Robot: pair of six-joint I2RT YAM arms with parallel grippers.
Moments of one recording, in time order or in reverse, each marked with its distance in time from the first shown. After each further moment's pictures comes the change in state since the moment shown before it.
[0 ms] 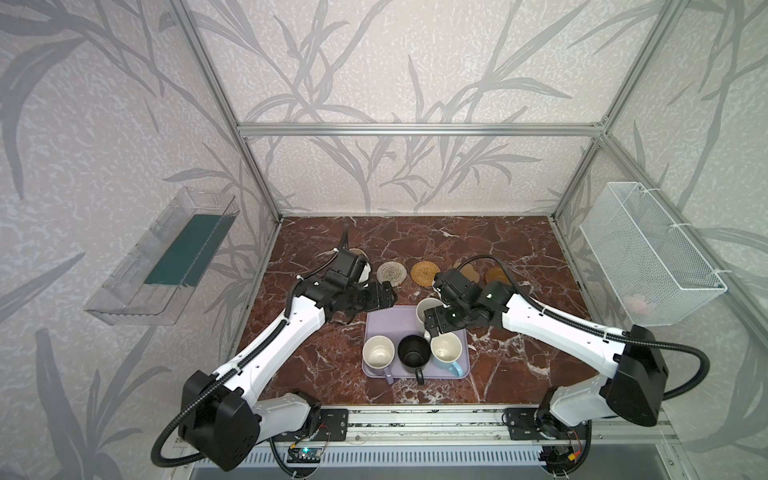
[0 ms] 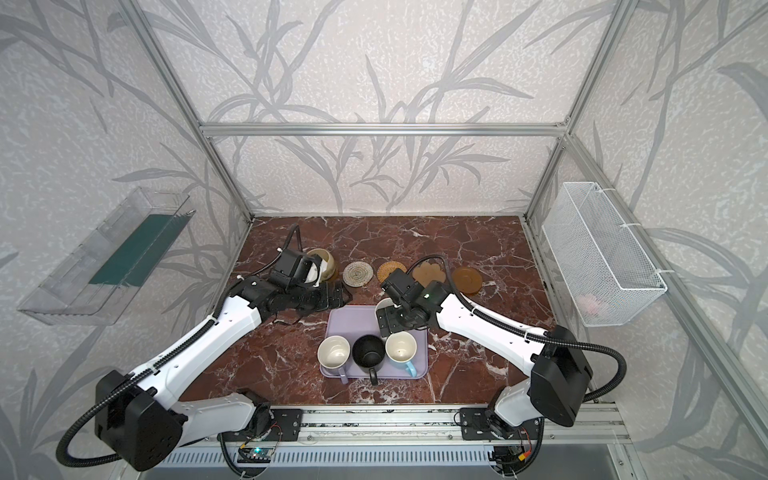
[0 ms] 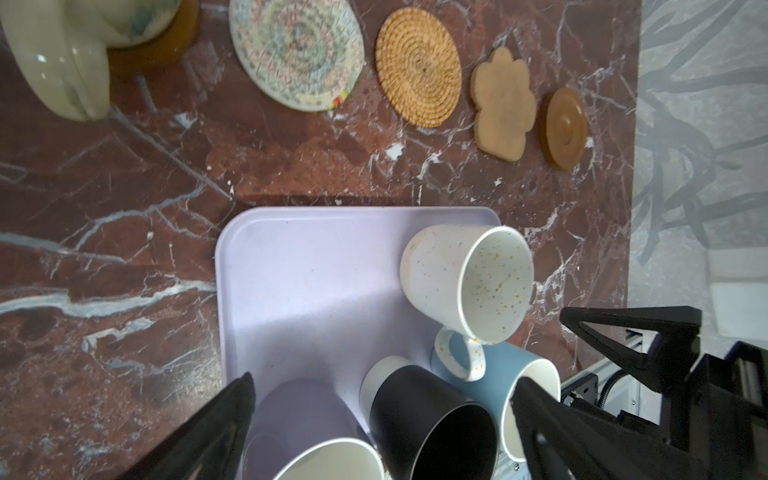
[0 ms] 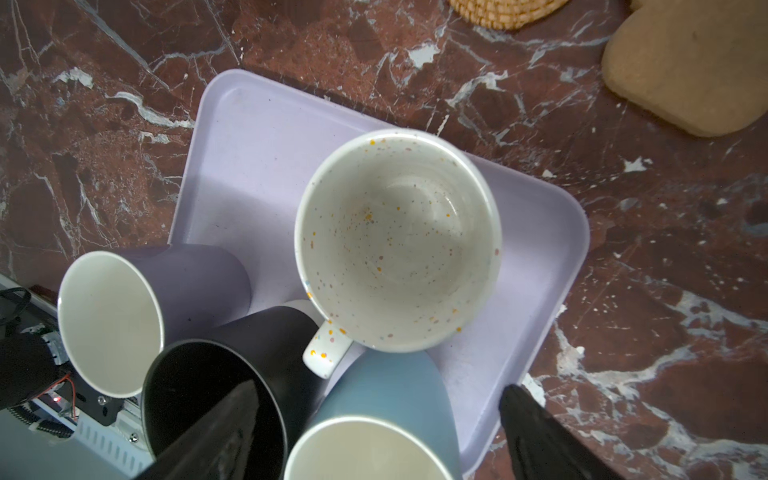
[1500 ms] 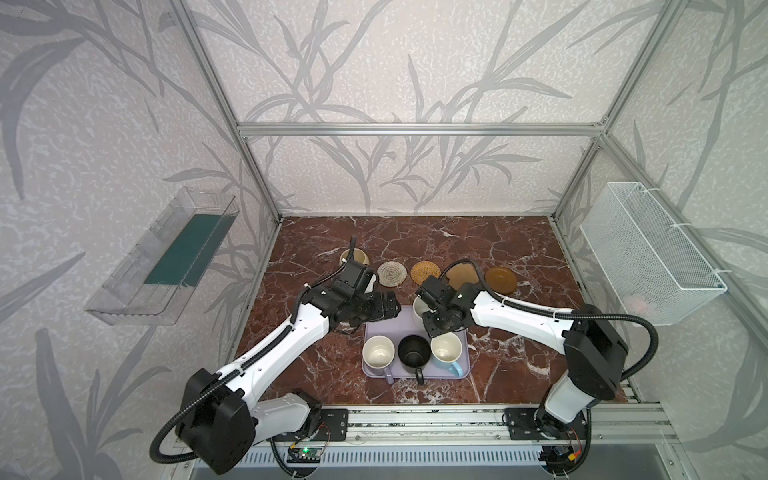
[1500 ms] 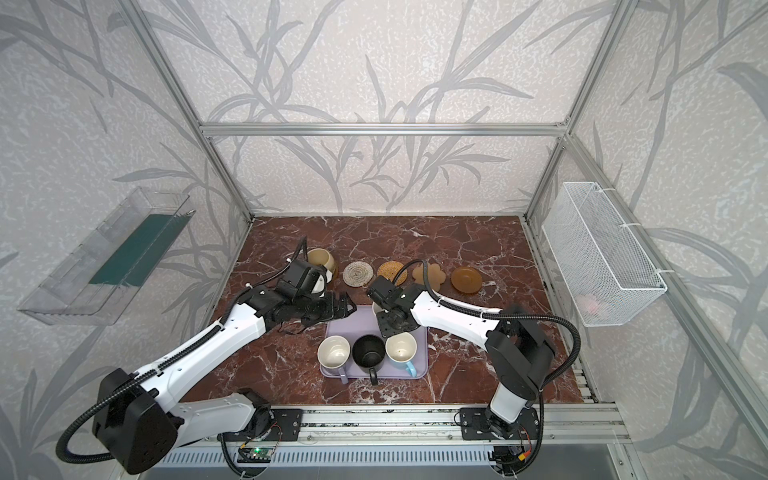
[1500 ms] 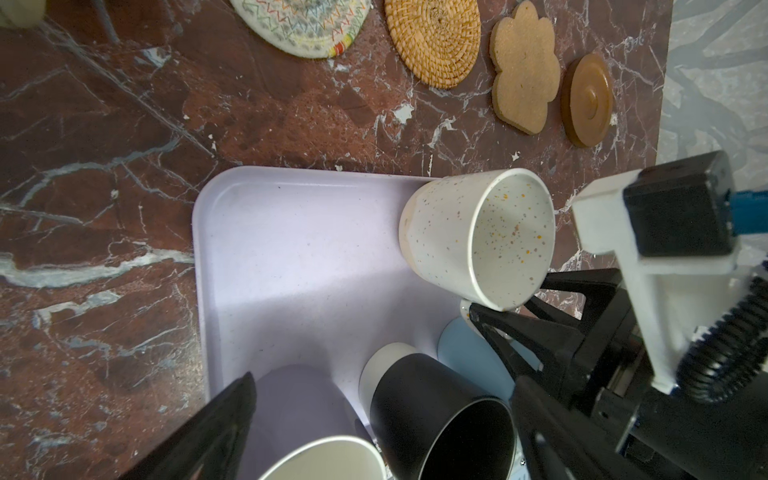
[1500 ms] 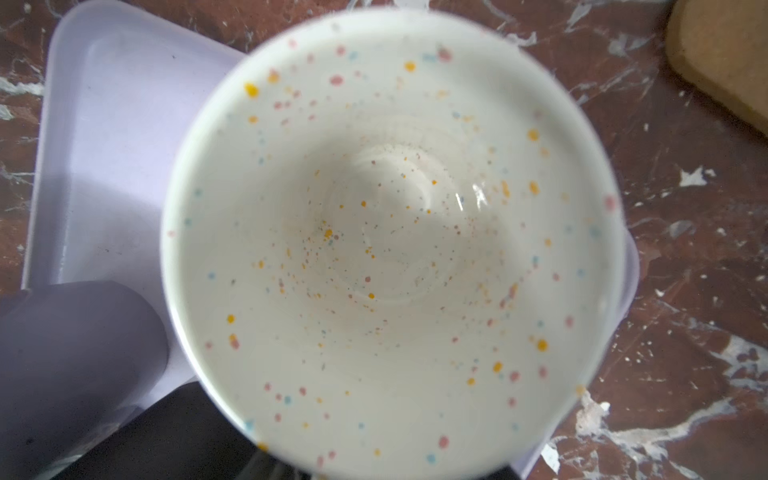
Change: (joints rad) left arm -0.058 -0.018 -0.077 0.049 -0.025 -0.053; right arm 0.012 0.198 0.022 0.052 0.087 -0.021
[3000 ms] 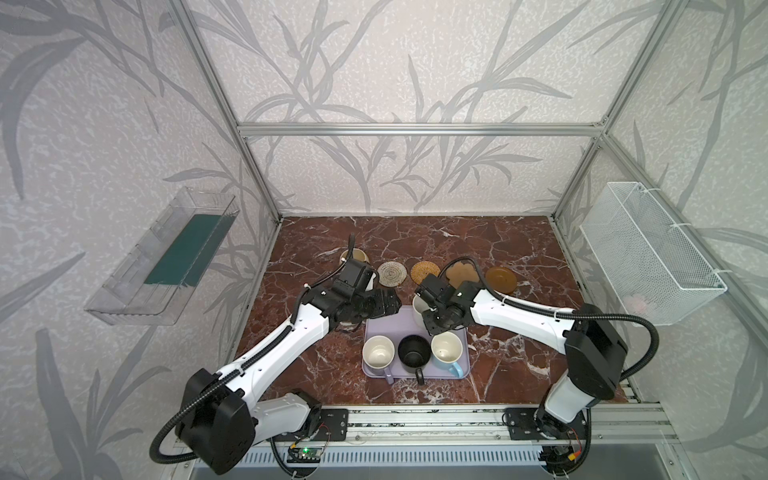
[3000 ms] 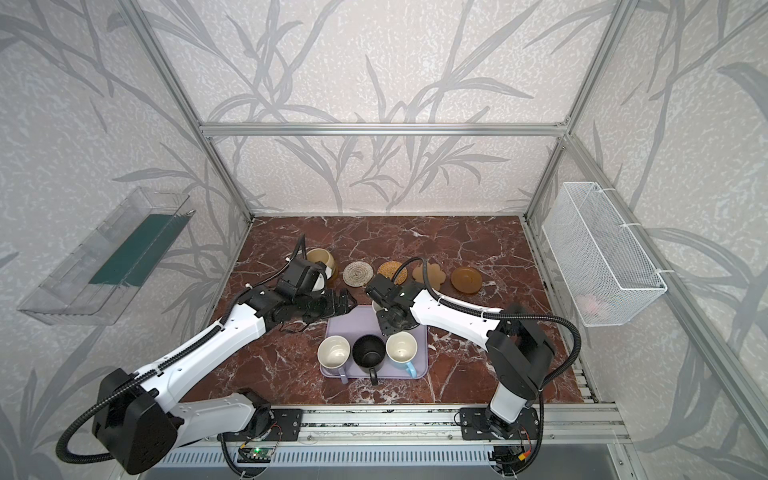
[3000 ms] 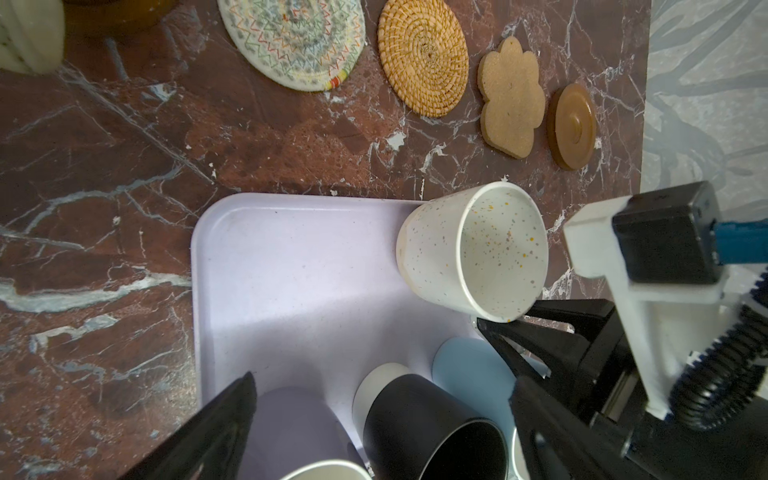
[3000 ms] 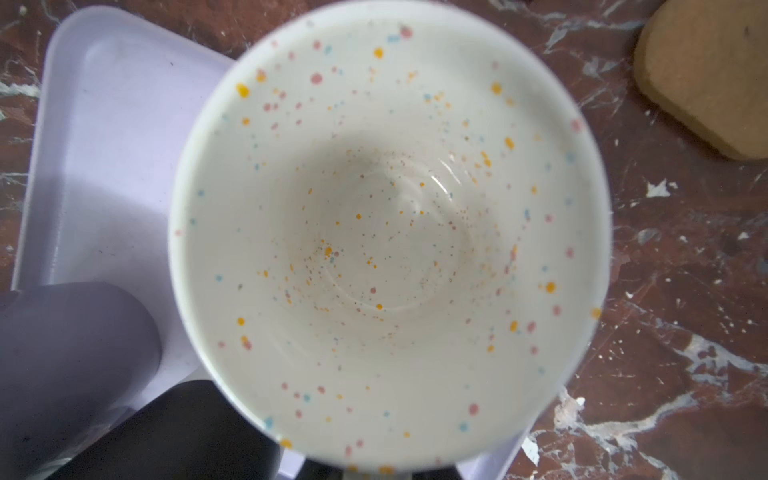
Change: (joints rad) left arm 0.000 -0.006 -0.006 0.059 -0.018 -0.021; right arm 0.000 -0.004 0.027 -0.022 0.028 -0.027
